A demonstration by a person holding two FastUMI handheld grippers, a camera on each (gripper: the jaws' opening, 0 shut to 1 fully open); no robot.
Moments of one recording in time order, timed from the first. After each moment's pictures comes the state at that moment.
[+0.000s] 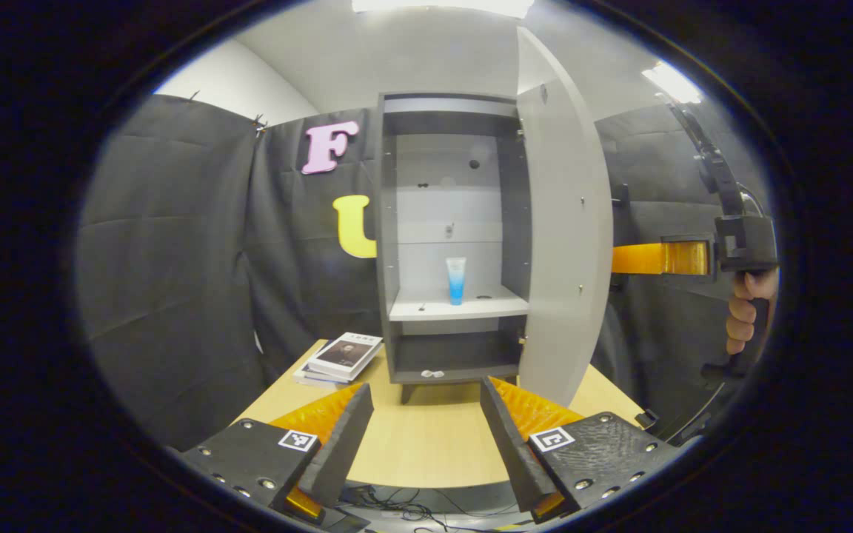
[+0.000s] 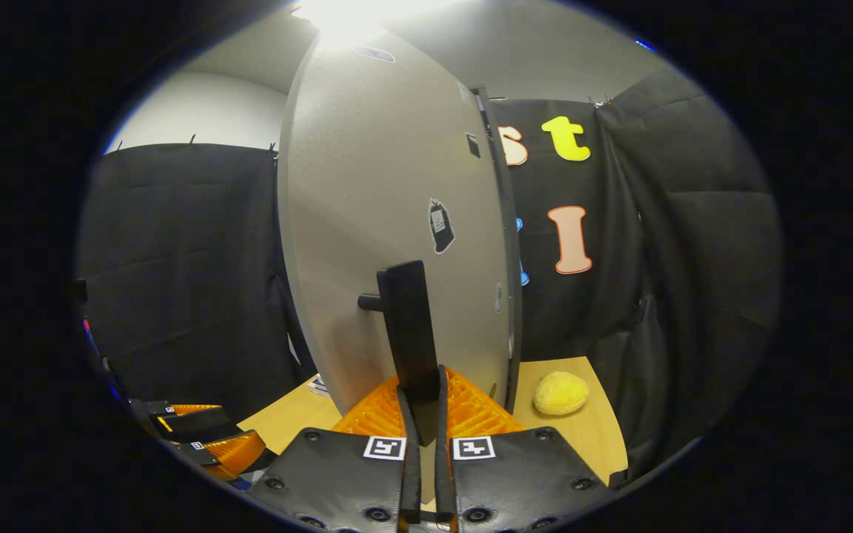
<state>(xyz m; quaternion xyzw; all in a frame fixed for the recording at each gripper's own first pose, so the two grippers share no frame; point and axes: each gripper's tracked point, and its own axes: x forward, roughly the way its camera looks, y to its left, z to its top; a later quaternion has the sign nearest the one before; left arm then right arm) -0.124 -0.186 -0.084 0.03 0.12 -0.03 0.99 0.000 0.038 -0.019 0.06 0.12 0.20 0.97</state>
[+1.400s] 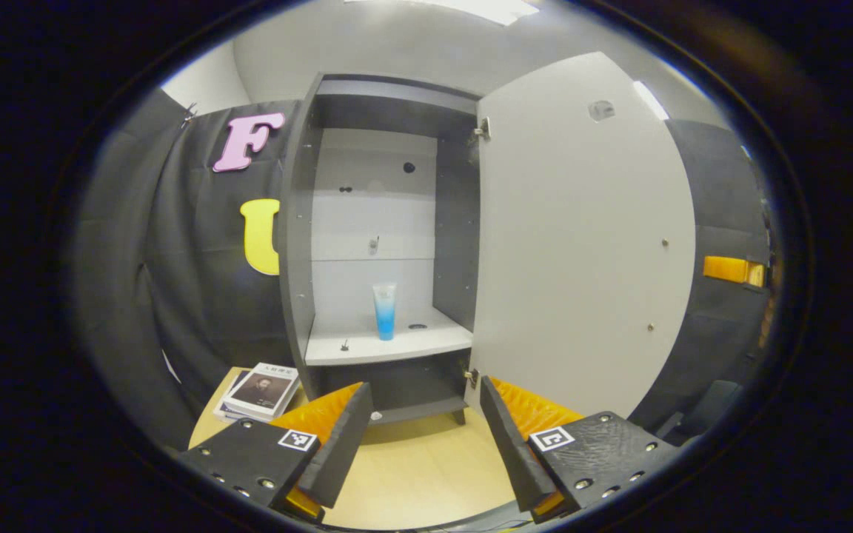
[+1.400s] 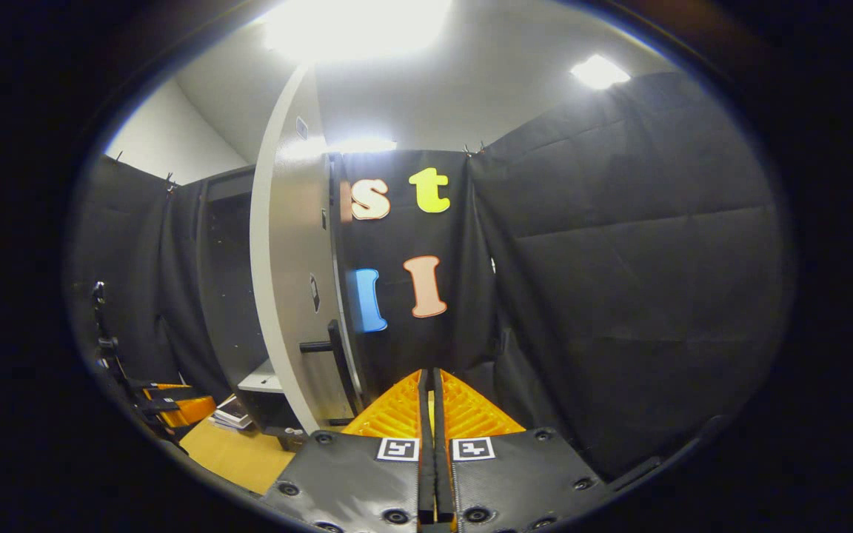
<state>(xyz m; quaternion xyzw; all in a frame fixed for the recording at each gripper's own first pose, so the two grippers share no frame) 0.006 -0.198 -0.059 0.00 0.09 -0.20 0.98 -0.036 -0.121 0.025 0.04 0.04 -0.07 1.00</state>
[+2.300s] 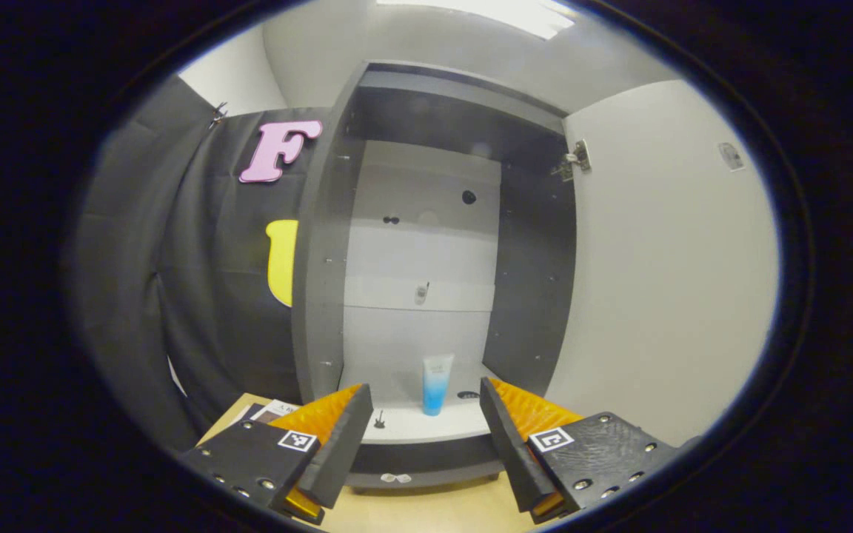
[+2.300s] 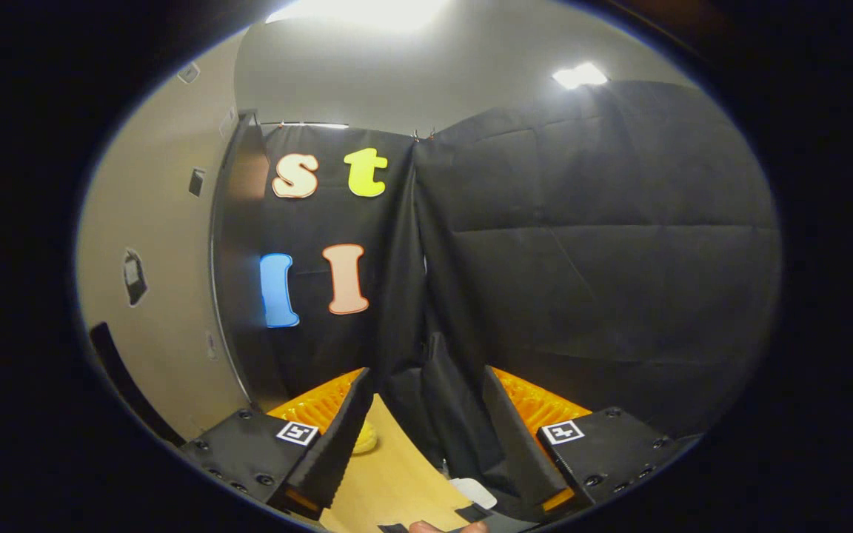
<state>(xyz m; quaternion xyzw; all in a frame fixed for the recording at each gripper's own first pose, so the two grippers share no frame) 0.193 -0.194 -0.010 -0.03 0.04 -0.11 0.99 0.083 -0.247 -0.010 0.00 0.07 -0.19 0.98</state>
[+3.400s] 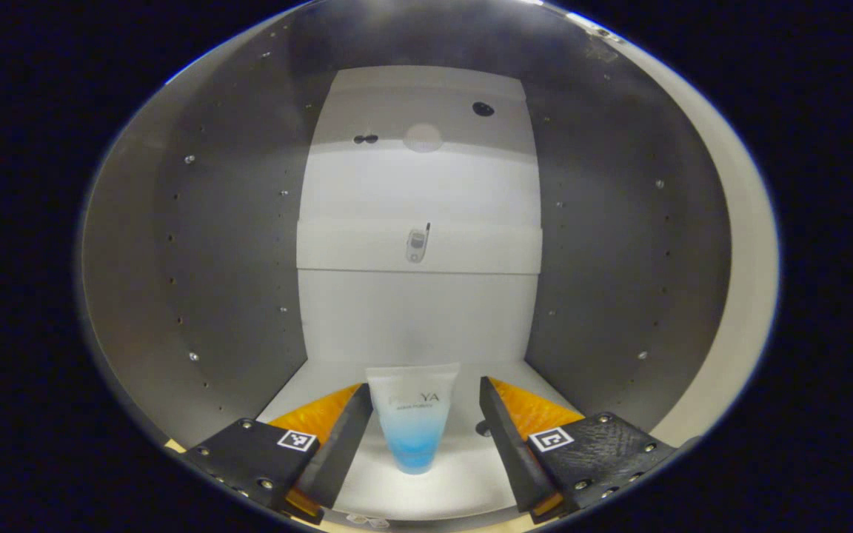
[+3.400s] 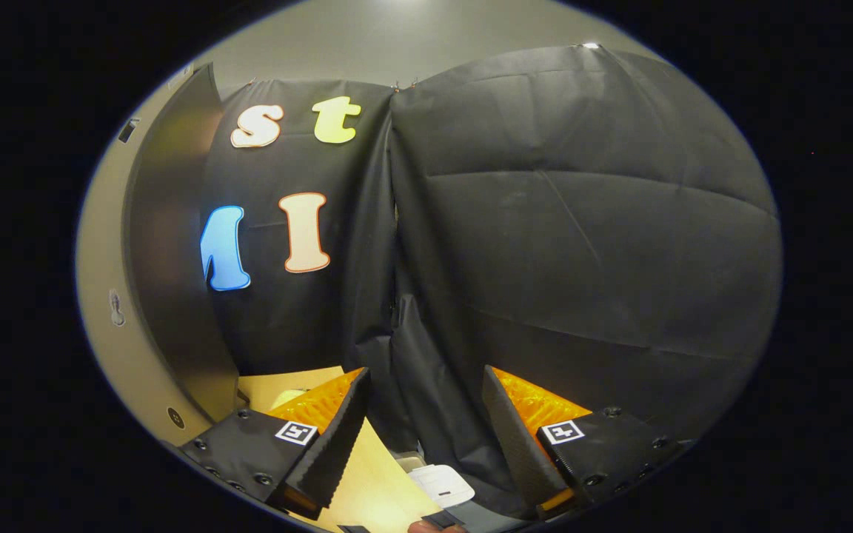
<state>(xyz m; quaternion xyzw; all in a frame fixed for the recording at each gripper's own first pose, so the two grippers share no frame) 0.382 -0.267 -0.123 0.01 0.09 -0.03 1.00 0.151 -0.323 -0.090 0.01 0.16 -0.20 0.97</state>
